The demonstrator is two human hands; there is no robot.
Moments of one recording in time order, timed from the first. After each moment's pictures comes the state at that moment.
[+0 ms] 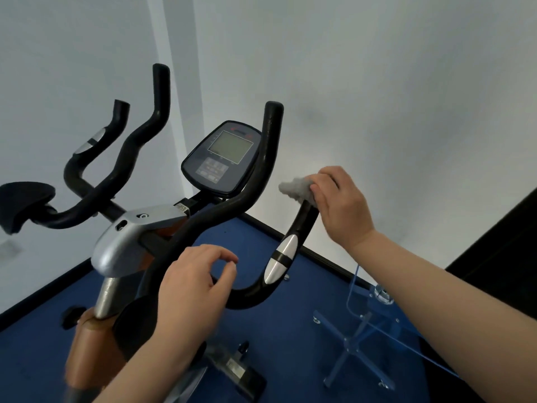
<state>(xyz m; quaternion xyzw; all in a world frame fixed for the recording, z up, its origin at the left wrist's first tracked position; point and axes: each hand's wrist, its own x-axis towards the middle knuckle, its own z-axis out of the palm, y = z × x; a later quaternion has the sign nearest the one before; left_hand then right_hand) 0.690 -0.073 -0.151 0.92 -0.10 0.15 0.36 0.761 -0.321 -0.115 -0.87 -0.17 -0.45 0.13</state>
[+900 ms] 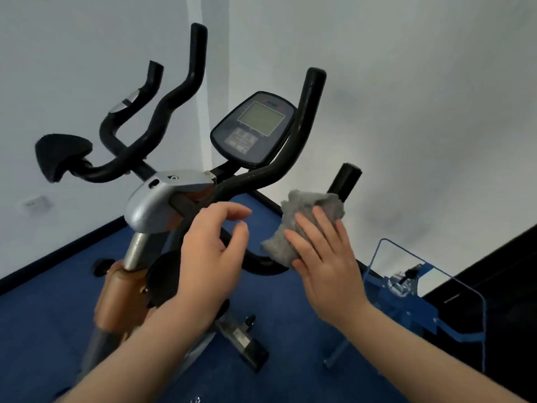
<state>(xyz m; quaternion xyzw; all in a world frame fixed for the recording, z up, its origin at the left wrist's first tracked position) 0.682 -0.066 -0.158 0.83 -0.07 0.22 0.51 0.673 -0.262 -0.199 -0.92 -0.23 -0.31 0.10</state>
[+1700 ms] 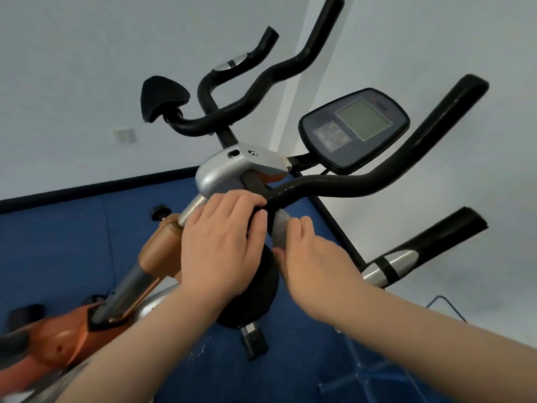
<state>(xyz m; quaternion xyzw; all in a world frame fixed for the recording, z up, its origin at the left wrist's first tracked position) 0.682 -0.024 -0.178 0.92 0.05 0.32 0.24 0.715 -0.165 -0.161 -0.95 -0.31 -0.03 0.01</state>
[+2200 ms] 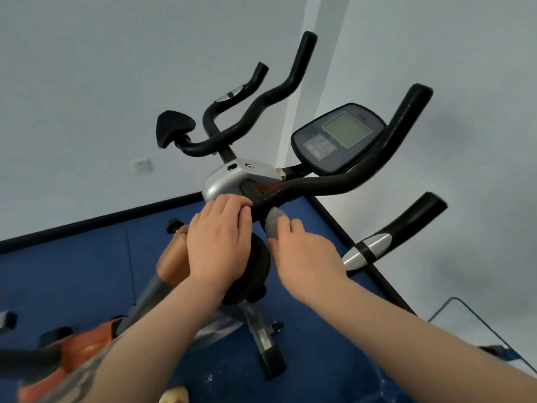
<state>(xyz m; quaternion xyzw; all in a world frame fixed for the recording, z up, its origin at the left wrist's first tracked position) 0.680 -0.027 -0.185 0.91 0.11 0.32 0.25 0.704 -0.168 -0.165 -0.95 -0.28 -0.09 0.02</state>
